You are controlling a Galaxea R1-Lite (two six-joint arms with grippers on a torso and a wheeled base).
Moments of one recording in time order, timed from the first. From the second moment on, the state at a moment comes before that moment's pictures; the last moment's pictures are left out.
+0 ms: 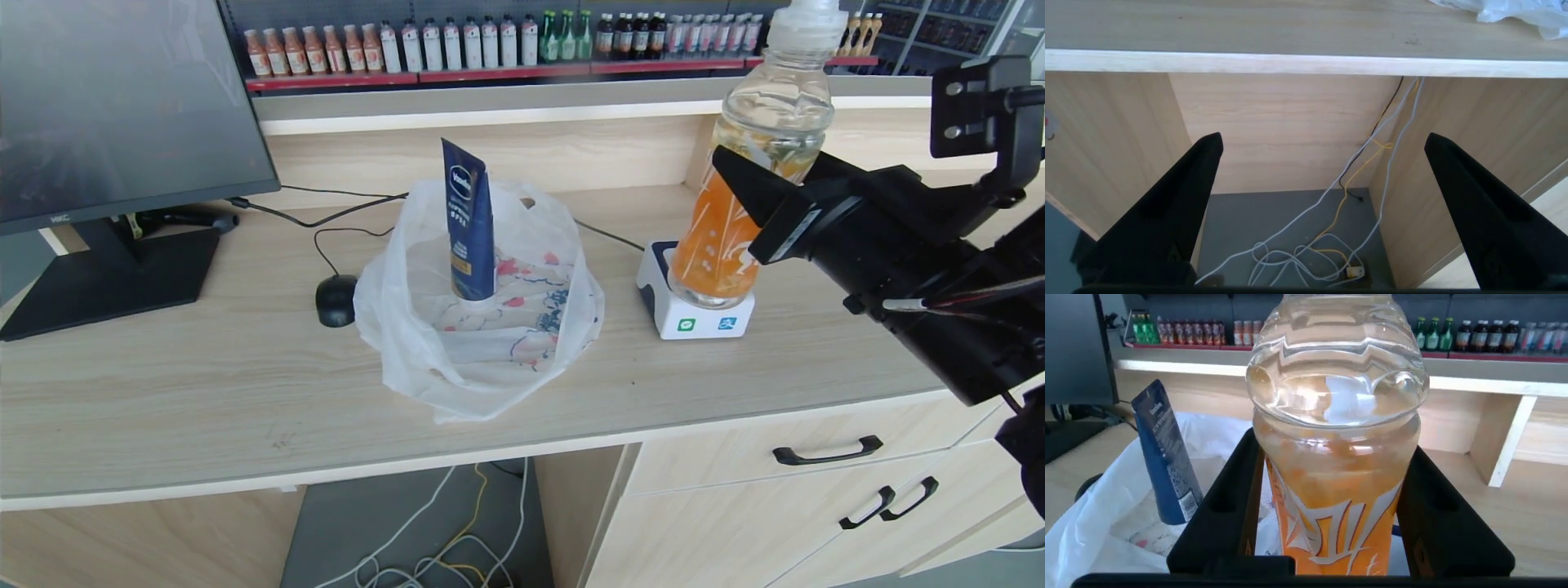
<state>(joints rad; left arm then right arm) 0.00 0.00 0.00 0.00 0.00 0.00 0.53 1.57 -0.76 -1.24 -0.11 -0.13</state>
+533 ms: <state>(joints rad) 0.00 0.00 0.00 0.00 0.00 -0.01 0.52 1.57 -0.73 -1.26 -0.11 -0.13</state>
